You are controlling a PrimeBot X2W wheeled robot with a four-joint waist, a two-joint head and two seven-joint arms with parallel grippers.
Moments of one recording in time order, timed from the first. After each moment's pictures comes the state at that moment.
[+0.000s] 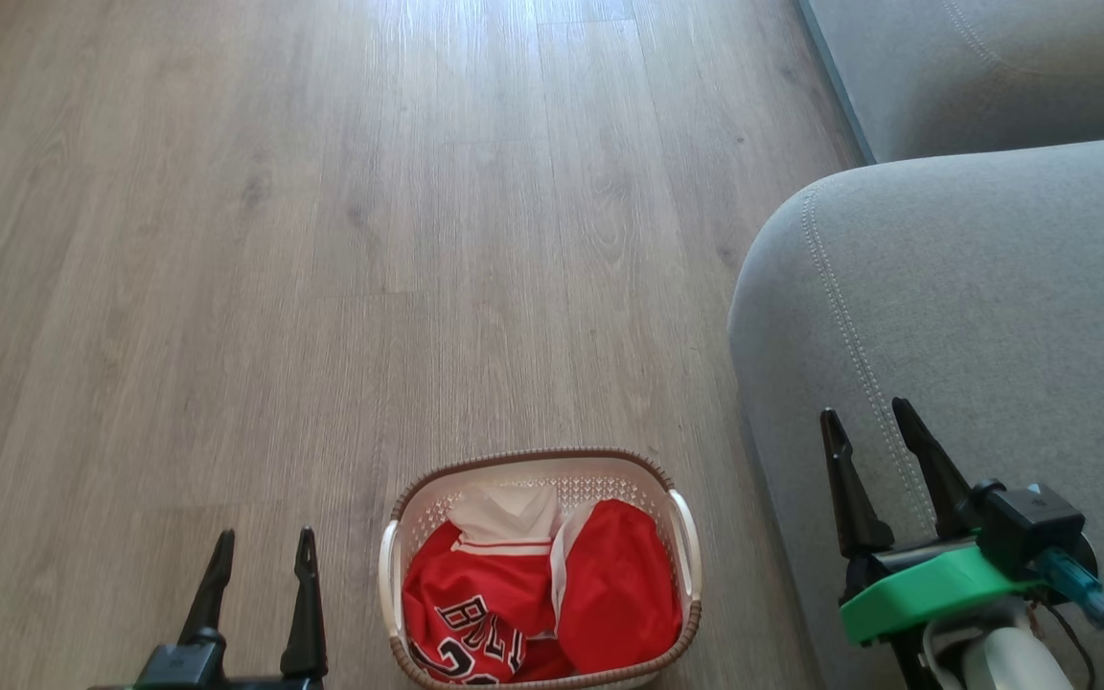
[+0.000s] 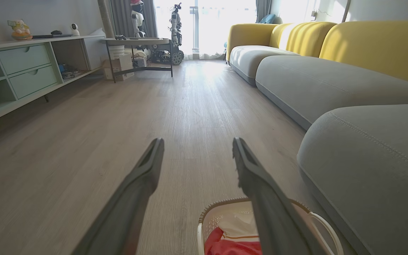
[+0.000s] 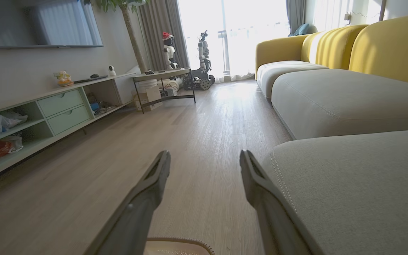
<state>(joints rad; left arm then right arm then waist) 0.08 0.04 -0.11 0.17 -0.10 0.05 -0.25 0.01 -0.05 0.06 0.15 0.21 0.13 -0.25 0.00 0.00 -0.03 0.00</state>
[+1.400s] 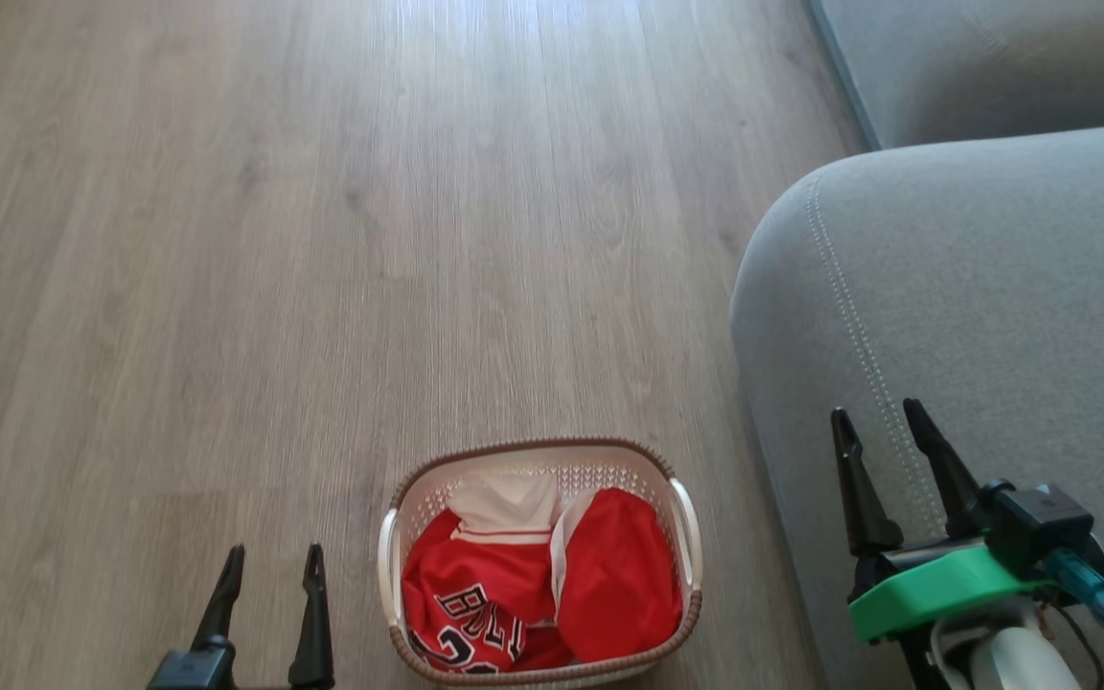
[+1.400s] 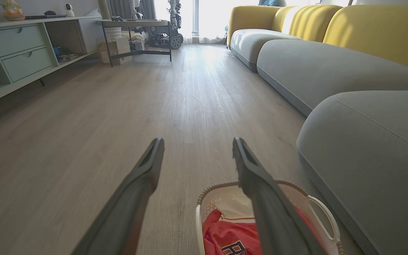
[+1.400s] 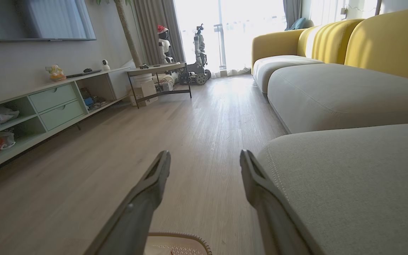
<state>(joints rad) 0.08 0.06 -0.14 0.22 -0.13 0.07 -0.25 0.01 -0.05 0.05 0.15 0.20 0.13 -0.25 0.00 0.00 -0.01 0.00</state>
